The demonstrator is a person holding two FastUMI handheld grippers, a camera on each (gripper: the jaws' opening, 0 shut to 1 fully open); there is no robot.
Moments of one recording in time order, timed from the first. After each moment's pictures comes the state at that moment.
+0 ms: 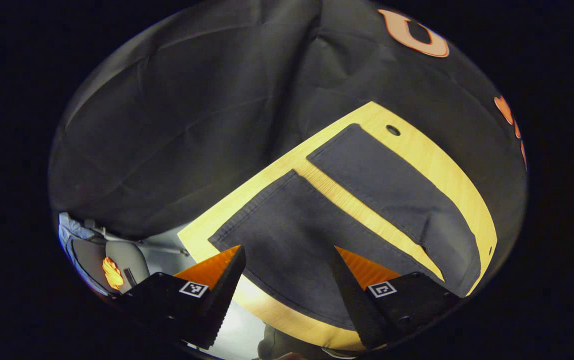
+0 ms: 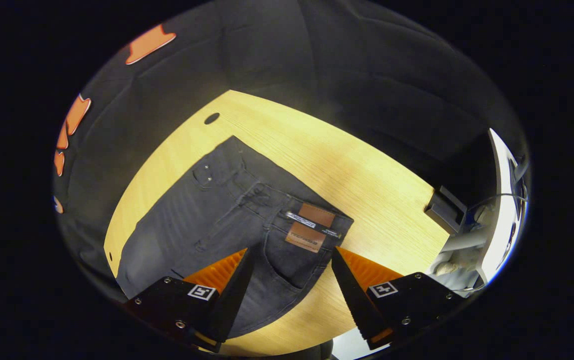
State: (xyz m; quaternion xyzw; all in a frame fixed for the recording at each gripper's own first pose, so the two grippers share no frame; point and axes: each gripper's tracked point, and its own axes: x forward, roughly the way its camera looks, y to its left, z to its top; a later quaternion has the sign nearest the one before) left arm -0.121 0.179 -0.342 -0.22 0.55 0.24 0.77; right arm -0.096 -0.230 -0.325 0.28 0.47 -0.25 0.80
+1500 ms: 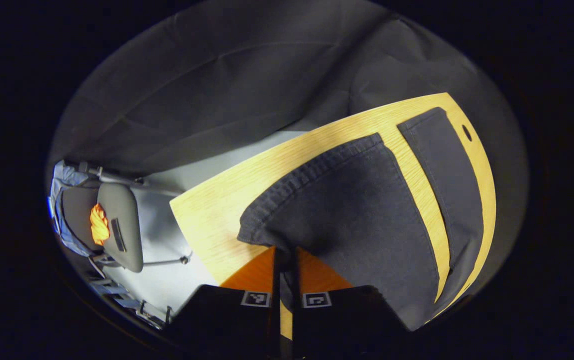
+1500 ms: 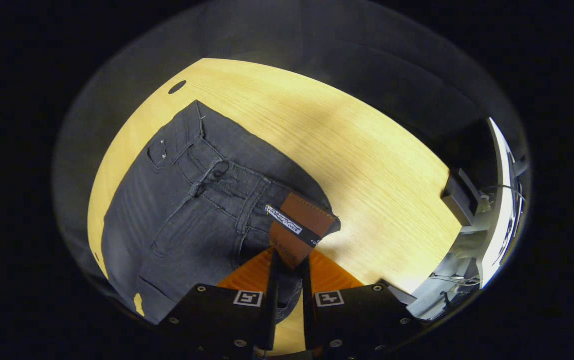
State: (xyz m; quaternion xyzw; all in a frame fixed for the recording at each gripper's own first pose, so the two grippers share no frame) left arm -0.130 0.203 -0.414 -0.32 0.61 0.29 0.66; right arm -0.088 -0.222 -0.375 0.32 0.53 -0.25 0.75
